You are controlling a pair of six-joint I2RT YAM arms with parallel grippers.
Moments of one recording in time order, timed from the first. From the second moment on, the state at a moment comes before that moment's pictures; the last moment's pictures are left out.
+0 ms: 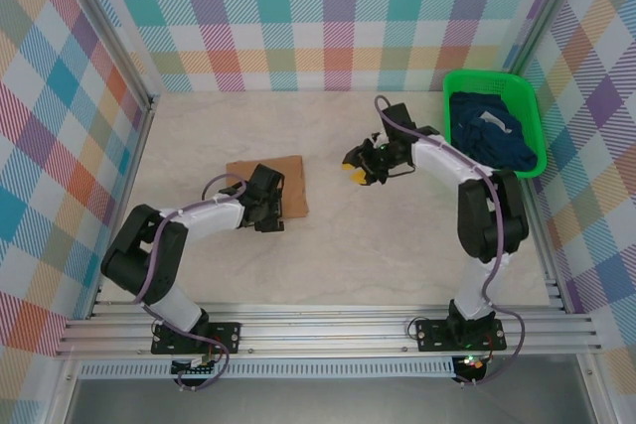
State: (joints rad) left arm -0.50 1.62 0.85 -0.27 -0.05 -2.09; right arm 0.36 1.84 1.37 -0.61 -0.66 0.95
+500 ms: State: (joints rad) left arm -0.13 1.83 1.08 -0.31 0.07 -1.91; right arm 0.32 1.51 1.13 -0.68 -0.64 0.93
